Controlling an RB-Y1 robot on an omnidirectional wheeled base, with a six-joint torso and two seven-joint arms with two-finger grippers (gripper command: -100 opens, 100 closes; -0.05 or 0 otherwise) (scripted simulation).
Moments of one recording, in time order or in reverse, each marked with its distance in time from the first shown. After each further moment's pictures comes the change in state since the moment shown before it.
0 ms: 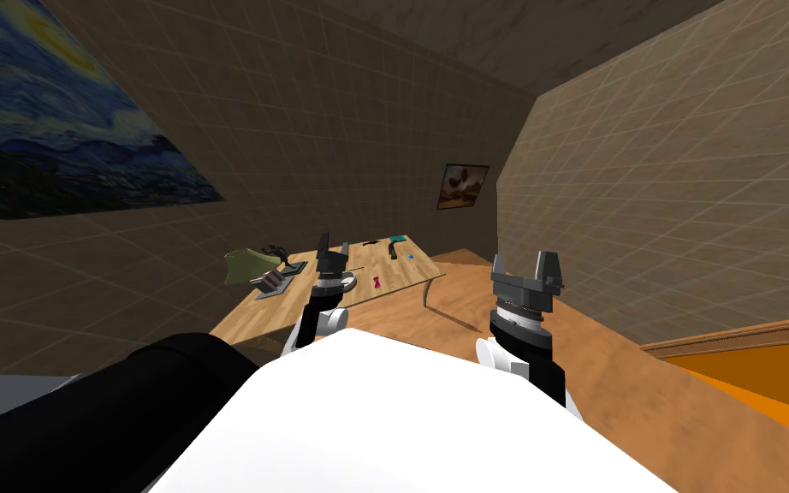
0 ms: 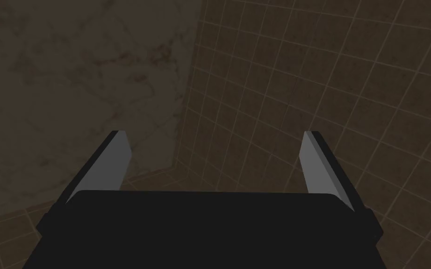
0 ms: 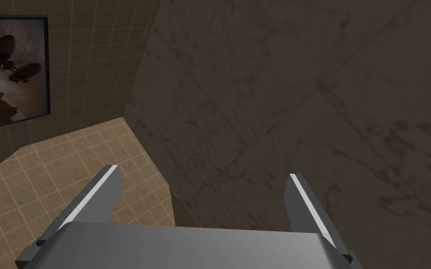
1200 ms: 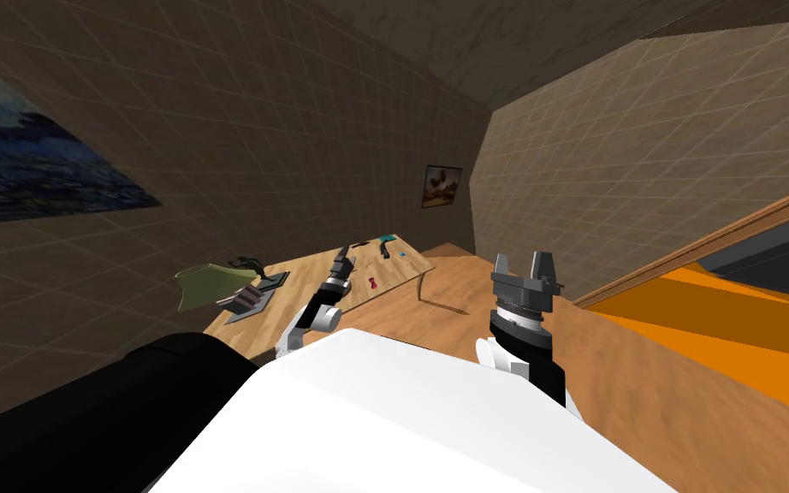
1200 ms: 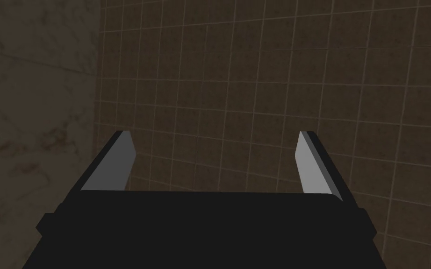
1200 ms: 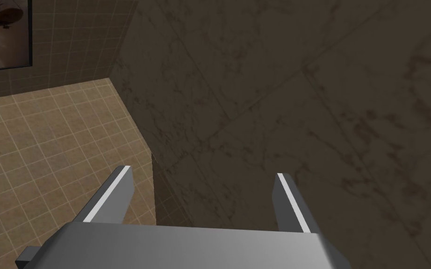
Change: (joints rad) left arm -0.040 0.233 0.035 0.166 0.140 0.244 -0.069; right arm 0.000 0.000 0.000 0.000 0.000 0.000 0.000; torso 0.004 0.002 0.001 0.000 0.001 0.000
